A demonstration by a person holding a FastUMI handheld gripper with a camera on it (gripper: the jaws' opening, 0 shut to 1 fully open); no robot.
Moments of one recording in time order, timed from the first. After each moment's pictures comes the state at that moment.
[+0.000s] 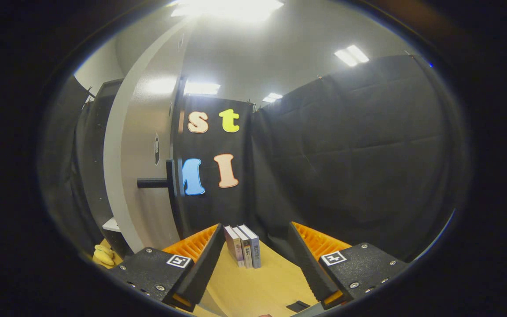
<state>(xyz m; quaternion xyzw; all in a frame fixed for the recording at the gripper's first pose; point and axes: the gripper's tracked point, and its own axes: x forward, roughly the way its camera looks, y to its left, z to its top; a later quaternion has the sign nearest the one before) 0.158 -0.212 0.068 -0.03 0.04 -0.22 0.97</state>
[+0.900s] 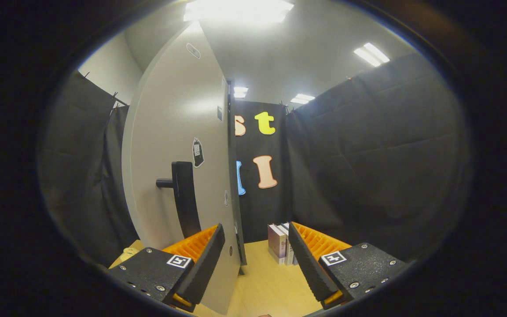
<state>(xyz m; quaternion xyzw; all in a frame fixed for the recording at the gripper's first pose) 0.173 -0.088 0.060 -0.01 0.04 -0.11 0.99</state>
